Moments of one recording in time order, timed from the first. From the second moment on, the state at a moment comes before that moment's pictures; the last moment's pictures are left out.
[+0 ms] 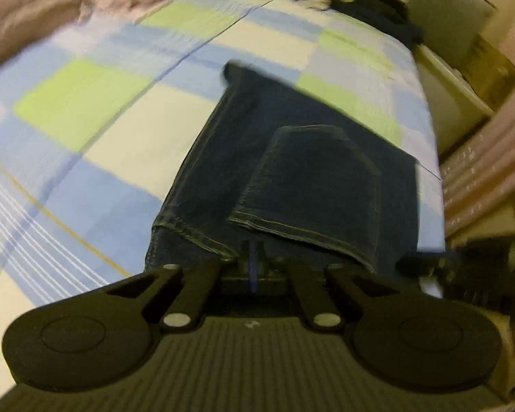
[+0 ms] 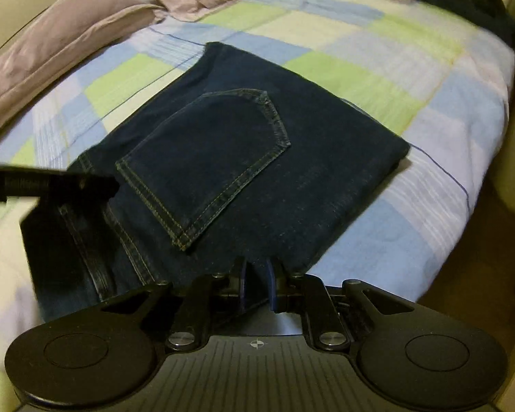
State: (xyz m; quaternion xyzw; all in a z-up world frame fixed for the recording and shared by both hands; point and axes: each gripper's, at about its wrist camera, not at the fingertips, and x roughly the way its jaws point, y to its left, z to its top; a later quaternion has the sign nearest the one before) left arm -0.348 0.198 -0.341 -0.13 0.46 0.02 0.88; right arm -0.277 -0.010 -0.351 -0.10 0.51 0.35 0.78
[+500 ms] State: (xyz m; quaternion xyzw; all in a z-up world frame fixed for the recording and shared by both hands) left arm -0.399 0.186 -0.292 -0.20 0.52 0.17 0.81; right arm -0.298 -0.004 -0.318 -0.14 0.58 0.41 0.69
